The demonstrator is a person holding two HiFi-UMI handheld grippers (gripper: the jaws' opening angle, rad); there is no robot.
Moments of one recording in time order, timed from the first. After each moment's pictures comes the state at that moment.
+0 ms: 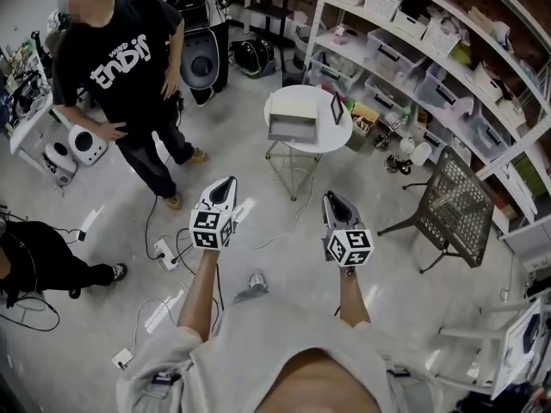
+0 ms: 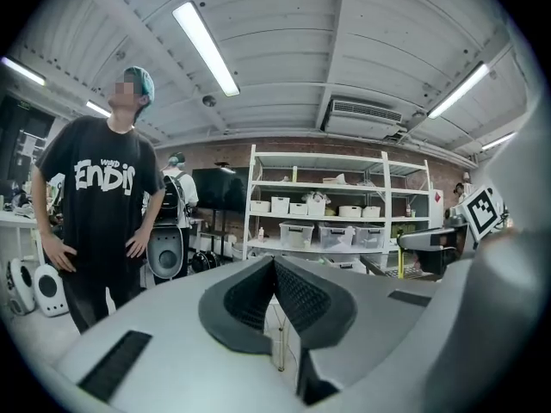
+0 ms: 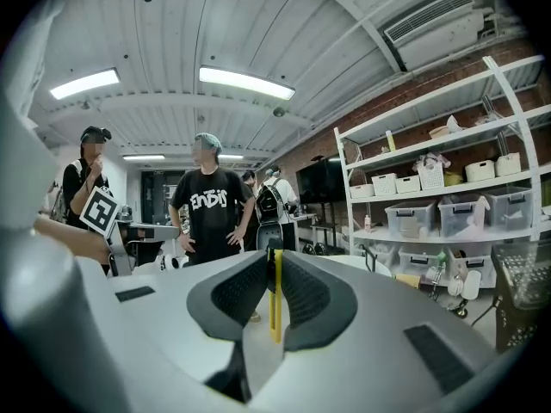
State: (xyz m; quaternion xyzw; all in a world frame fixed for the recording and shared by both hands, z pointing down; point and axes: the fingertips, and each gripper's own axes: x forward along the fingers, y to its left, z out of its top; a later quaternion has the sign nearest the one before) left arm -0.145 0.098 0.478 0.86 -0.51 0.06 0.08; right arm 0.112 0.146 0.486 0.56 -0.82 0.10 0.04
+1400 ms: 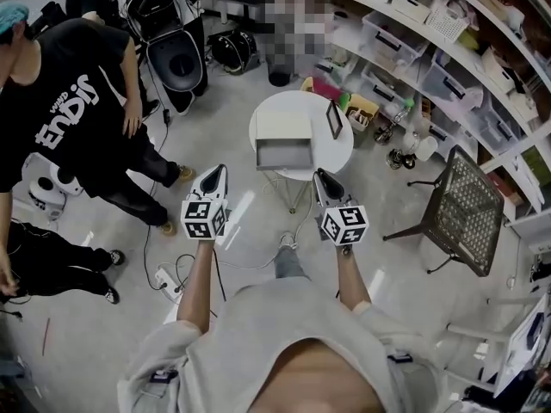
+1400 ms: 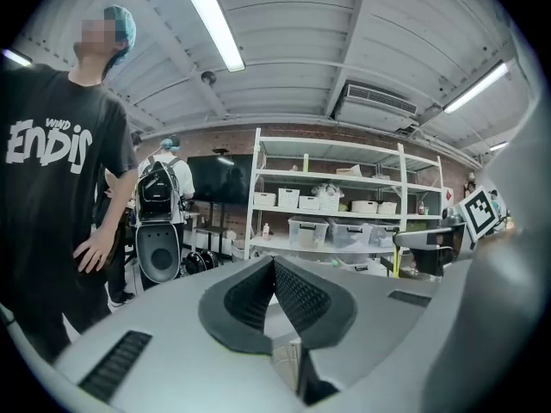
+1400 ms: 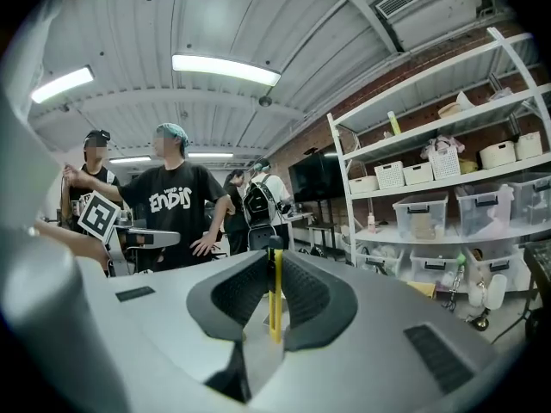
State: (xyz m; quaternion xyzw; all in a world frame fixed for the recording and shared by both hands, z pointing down) left arm -0.124 -0.140 0.510 0.86 -0.50 0.07 0.10; right arm 0.124 -0.094 0.514 0.56 -0.82 0.12 0.03
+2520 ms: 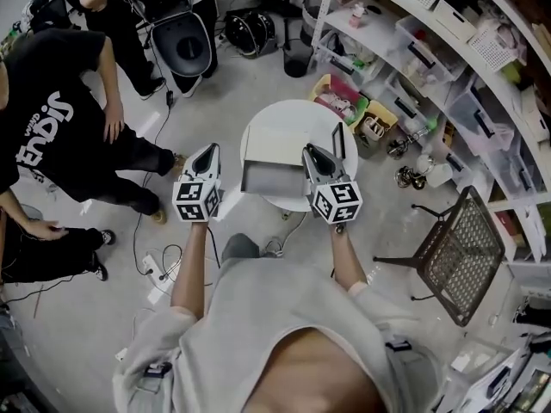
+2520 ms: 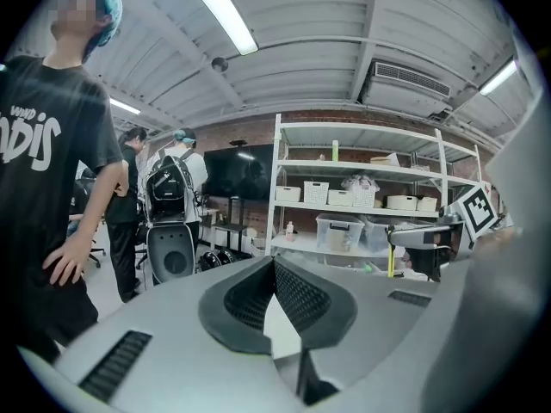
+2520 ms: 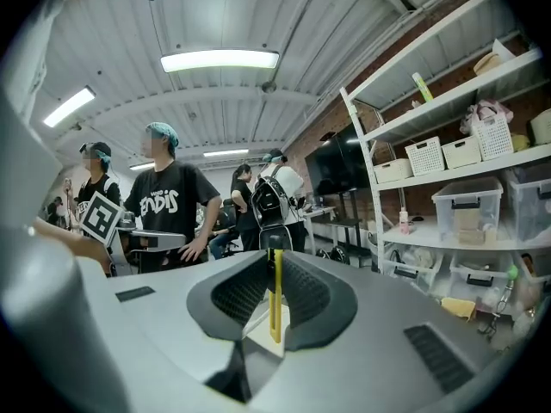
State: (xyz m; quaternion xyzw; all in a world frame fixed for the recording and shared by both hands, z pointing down) left arm -0.087 -0.308 0.513 0.81 -0.56 0.08 0.11; right arm 0.147 -0.306 0.519 0.48 -0.87 0.13 0.04
